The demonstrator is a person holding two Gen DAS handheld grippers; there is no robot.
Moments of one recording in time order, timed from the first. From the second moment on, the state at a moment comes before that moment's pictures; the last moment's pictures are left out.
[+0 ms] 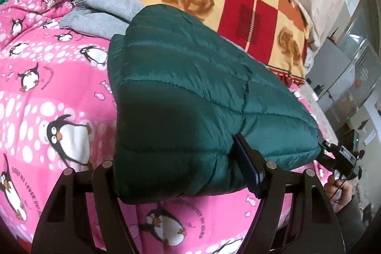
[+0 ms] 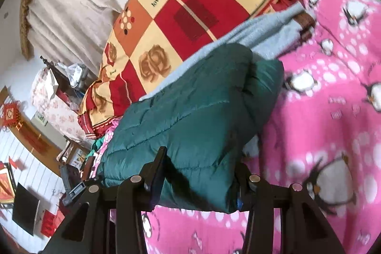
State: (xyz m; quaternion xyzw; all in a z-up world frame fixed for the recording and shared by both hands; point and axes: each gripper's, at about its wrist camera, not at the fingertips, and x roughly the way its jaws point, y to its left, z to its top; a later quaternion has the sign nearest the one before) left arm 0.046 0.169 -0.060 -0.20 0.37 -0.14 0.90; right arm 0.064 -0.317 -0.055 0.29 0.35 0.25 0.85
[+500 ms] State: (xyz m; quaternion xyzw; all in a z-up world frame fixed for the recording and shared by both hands) left arm -0.055 0.108 -0.022 -0.07 0.38 -0.01 0.92; right arm -0.041 -0.252 -0.023 0.14 0.41 0.10 0.90
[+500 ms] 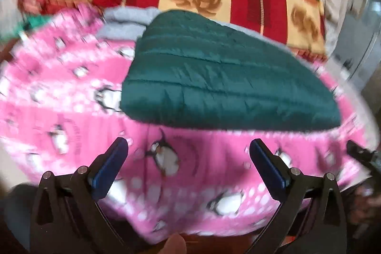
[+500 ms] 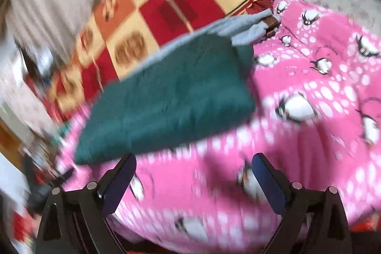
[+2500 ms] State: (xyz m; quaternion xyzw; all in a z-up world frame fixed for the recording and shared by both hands) left arm -0.141 0.048 0.091 -0.02 0.32 -0.01 0.95; right arm -0.148 -0.186 0.102 -0.02 0.31 0.07 0.95
